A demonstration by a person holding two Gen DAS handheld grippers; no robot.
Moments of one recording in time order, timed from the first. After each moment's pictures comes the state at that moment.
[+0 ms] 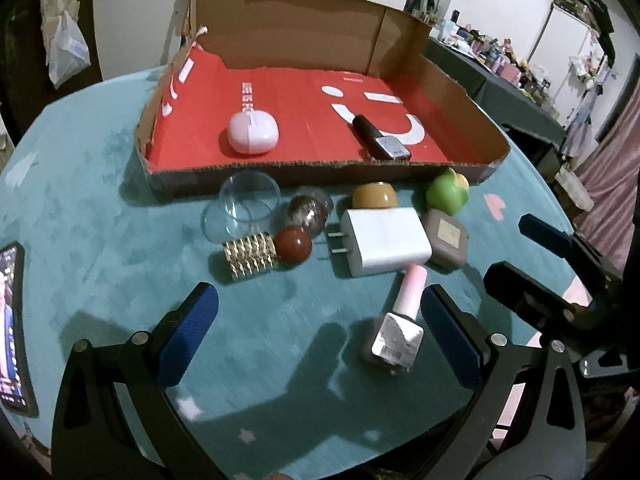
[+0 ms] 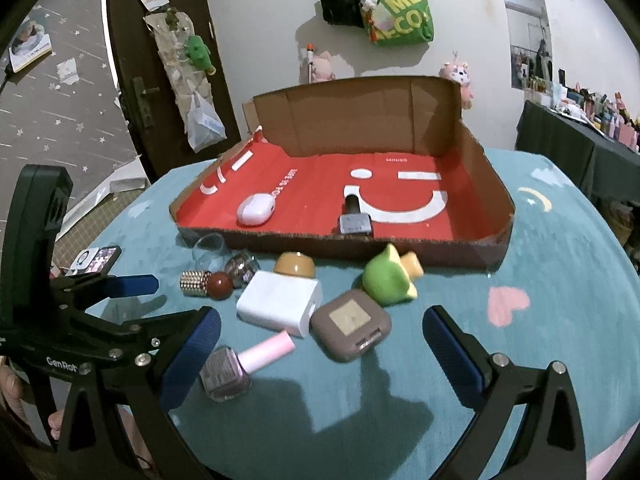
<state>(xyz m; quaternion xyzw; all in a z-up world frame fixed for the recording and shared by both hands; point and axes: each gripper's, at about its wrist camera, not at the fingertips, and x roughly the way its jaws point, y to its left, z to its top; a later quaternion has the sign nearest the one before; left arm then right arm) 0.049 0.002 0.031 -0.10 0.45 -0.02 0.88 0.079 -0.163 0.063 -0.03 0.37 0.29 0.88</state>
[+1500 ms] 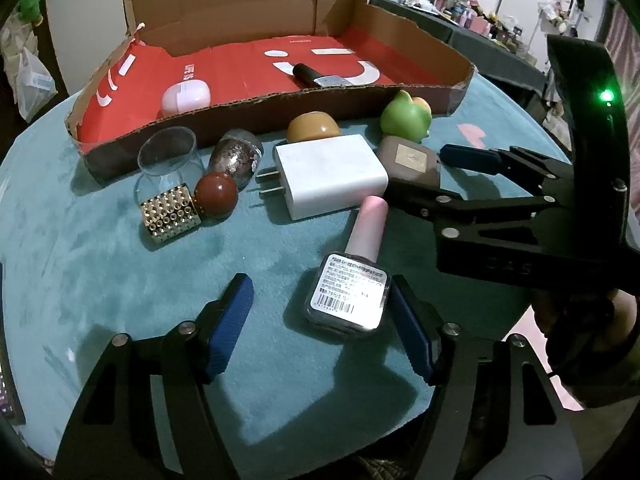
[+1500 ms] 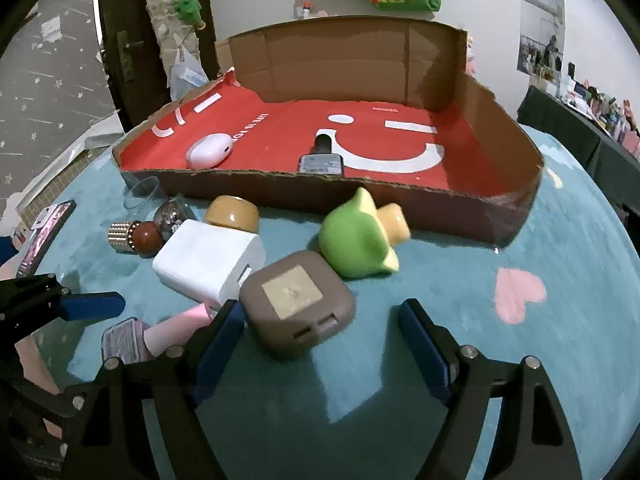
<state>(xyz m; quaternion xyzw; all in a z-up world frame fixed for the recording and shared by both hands) 0.037 -0.043 0.001 -0.03 0.47 -0.06 0.88 0.117 -0.157 0.009 -0.09 0.42 0.27 0.86</state>
